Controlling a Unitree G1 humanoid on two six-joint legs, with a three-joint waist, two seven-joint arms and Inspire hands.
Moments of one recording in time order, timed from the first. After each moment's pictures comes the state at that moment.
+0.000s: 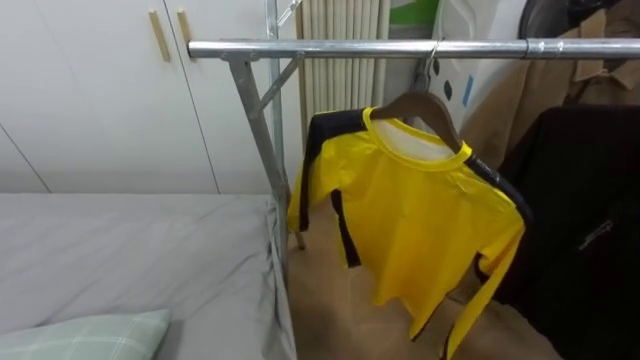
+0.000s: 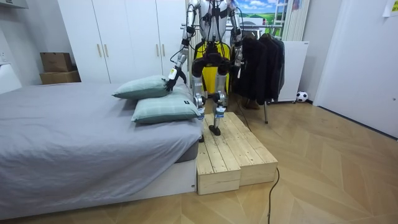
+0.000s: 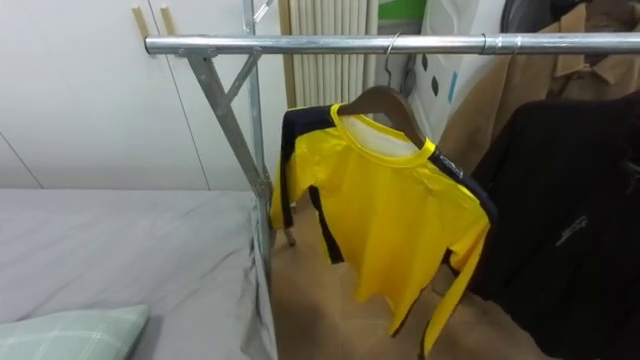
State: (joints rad) left arm 0.32 0.23 0.15 1.16 -0.27 0.08 0.23; right arm 0.15 -0.24 0.06 1.21 0.45 -0.06 0.21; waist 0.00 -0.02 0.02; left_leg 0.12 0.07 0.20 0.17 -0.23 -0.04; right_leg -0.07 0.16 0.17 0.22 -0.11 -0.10
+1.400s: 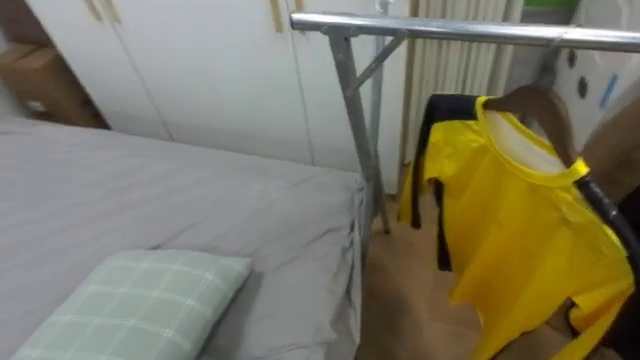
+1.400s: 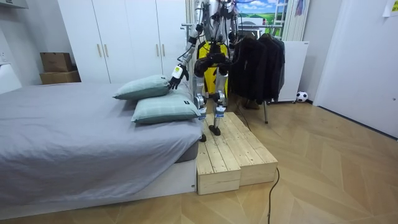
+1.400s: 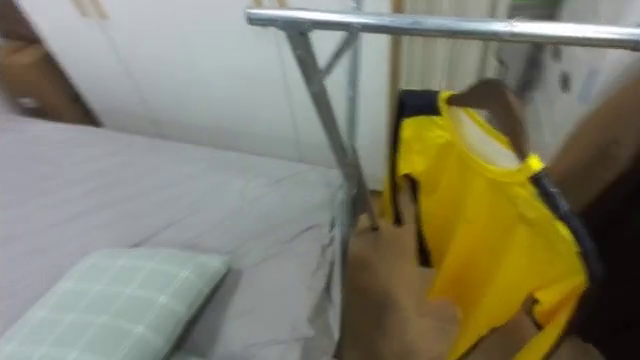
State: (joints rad) left arm 0.21 0.22 0.04 1.08 -0.27 -0.02 0.13; right arm 0.00 -0.24 0.26 1.17 0.18 -0.06 0.28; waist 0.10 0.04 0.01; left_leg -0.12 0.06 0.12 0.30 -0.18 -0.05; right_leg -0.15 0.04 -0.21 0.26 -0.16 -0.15
